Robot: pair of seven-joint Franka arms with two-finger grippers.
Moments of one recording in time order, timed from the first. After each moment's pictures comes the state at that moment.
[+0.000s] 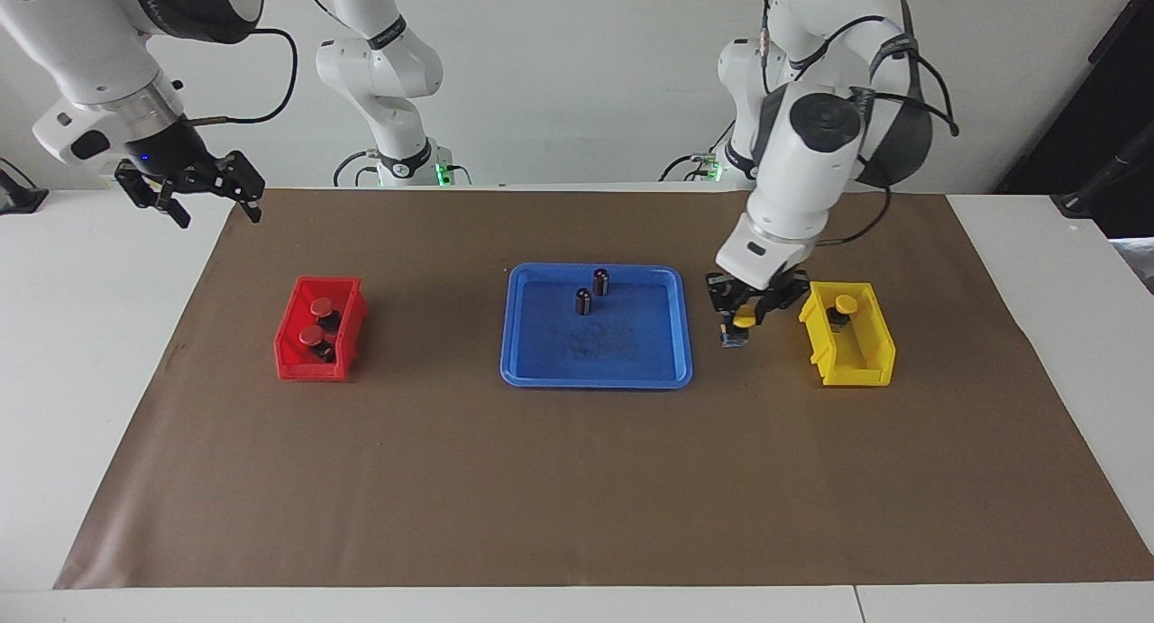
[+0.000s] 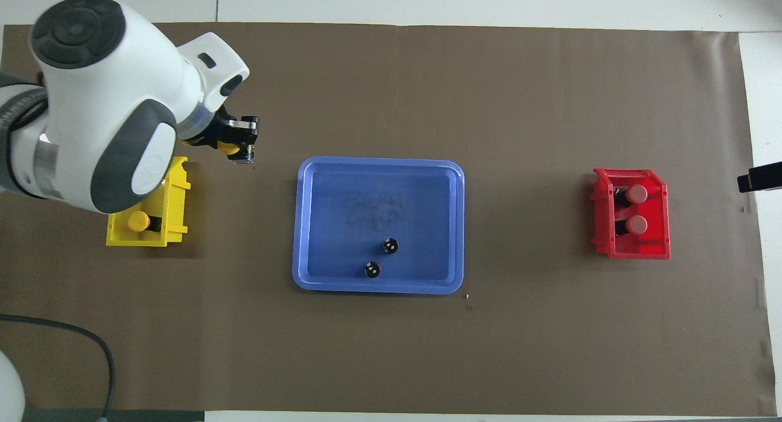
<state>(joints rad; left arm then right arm) -0.35 0.22 0.05 -1.60 0.01 1.82 -0.15 -0.12 -0.06 -0.06 -1.69 0.01 1.62 -0.22</state>
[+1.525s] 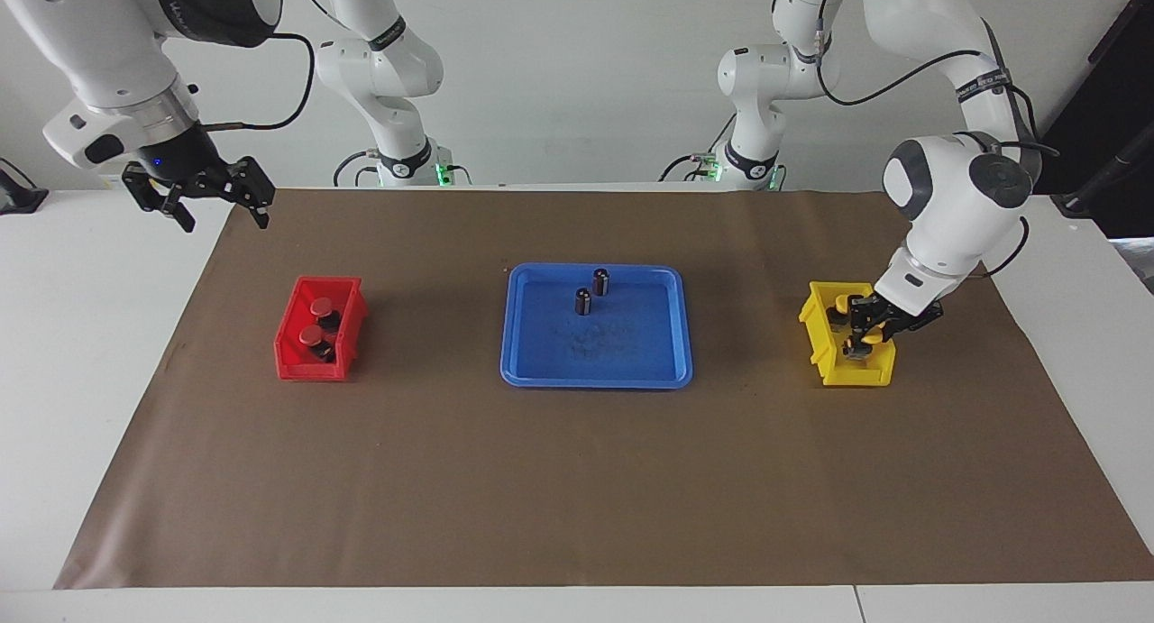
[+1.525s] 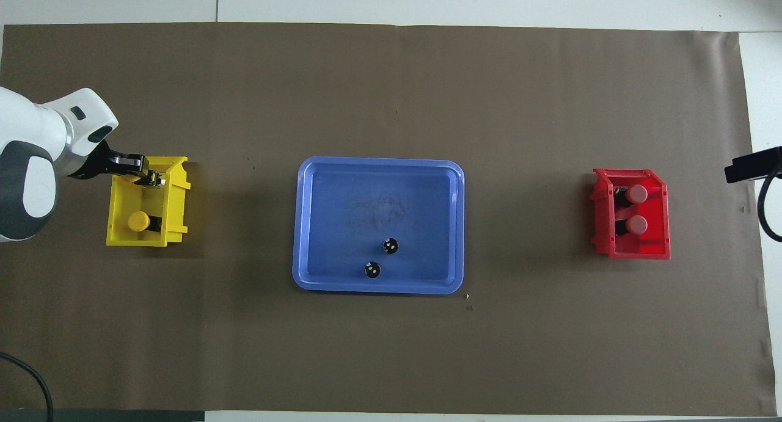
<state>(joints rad) -0.07 0.13 0.04 -1.98 0.01 2.13 0.13 -0.08 -0.04 -0.05 -1.65 -0.03 1.61 -0.20</state>
